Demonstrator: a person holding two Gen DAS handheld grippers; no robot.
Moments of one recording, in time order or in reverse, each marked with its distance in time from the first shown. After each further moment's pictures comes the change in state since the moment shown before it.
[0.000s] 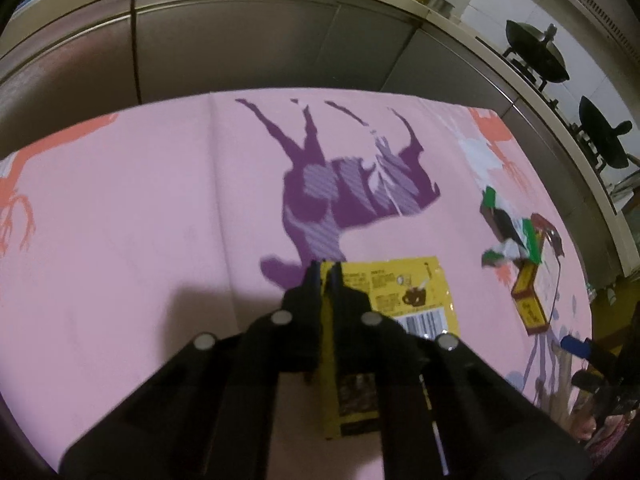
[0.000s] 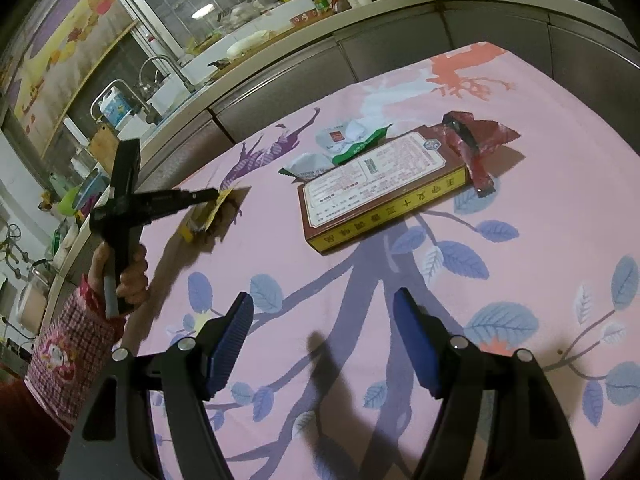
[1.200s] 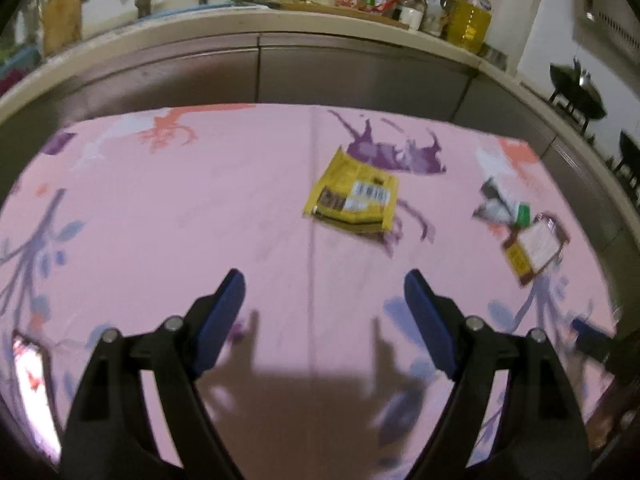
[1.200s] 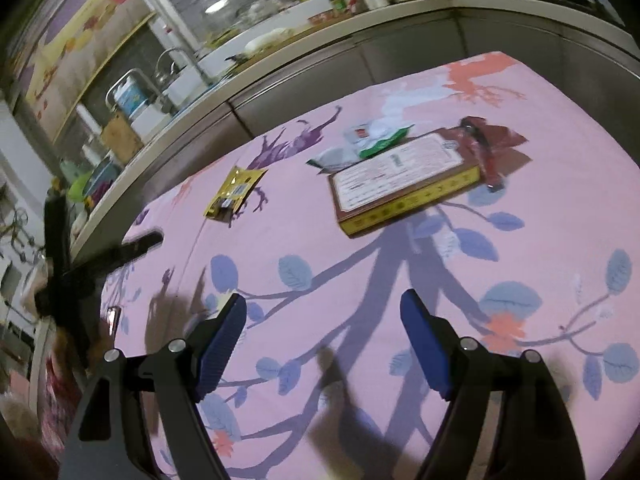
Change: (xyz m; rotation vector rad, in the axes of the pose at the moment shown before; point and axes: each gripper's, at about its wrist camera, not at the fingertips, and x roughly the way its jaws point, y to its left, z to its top) left arm -0.113 -0.035 -0.104 -0.152 -0.204 0.281; right arm -0.014 0.023 -0.009 -0.058 0.007 0.016
